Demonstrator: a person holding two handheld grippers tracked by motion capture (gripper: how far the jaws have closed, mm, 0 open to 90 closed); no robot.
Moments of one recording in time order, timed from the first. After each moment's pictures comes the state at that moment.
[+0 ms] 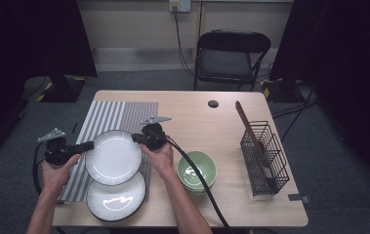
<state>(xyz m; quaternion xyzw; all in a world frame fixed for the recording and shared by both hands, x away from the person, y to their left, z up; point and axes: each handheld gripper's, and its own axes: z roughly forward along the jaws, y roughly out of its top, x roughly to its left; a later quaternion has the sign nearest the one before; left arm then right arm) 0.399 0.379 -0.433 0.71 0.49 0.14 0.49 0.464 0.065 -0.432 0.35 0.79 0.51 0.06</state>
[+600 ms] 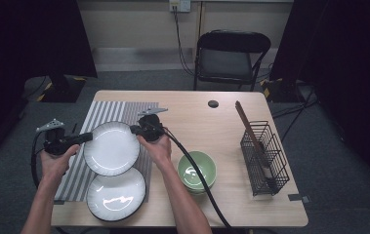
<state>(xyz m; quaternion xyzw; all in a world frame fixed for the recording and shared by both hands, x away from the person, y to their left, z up) 0.424 0.386 -0.420 0.71 0.49 0.15 0.49 0.483 0.075 -0.414 0.35 0.79 0.50 0.07</state>
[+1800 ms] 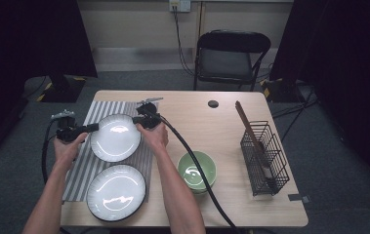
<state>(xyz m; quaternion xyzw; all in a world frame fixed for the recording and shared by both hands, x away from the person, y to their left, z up) 0.489 0.391 -0.454 0.70 0.51 0.14 0.48 0.540 0.092 -0.431 0.41 0.79 0.46 0.07</state>
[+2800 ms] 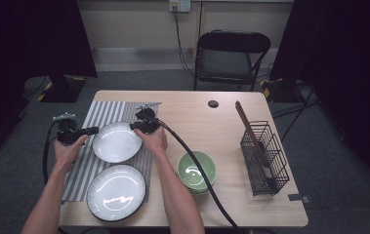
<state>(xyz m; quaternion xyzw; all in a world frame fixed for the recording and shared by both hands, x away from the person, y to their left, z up) 0.490 0.395 -0.463 0.71 0.52 0.12 0.47 0.538 0.097 -0.451 0.40 0.80 0.45 0.06</state>
